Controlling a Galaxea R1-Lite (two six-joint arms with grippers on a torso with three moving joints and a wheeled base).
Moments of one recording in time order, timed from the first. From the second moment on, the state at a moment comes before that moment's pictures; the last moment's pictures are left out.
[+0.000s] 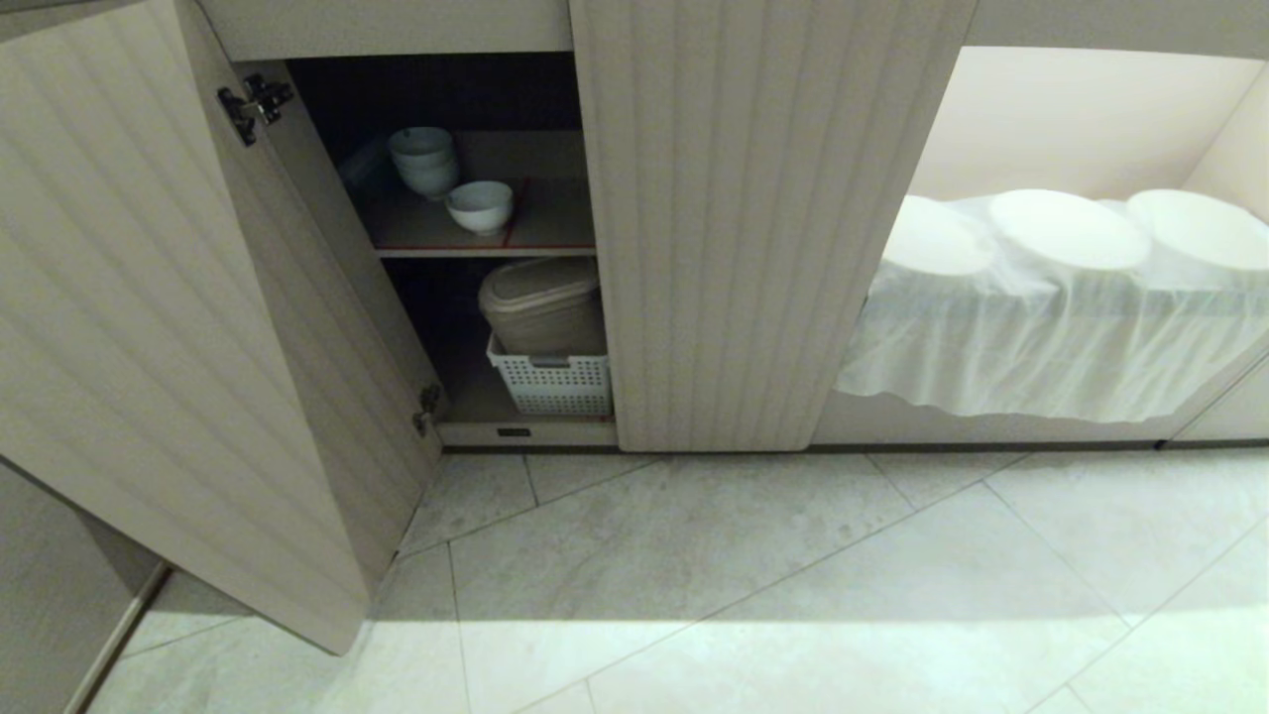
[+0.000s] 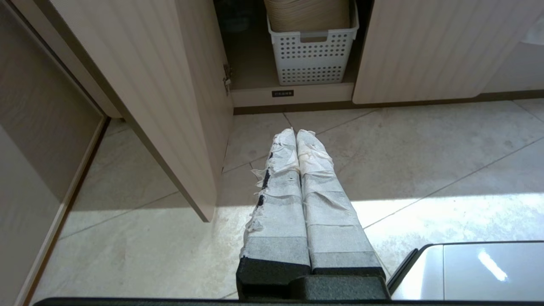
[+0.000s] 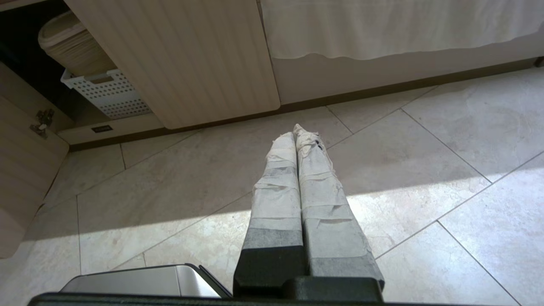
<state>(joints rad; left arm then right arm) 0.00 0.00 0.00 0.00 -0.01 0.05 0.01 0.00 0.00 -0.01 -0.05 0.19</state>
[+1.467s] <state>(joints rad) 0.00 0.00 0.00 0.00 -0.01 0.05 0.01 0.00 0.00 -0.01 -0.05 0.19</state>
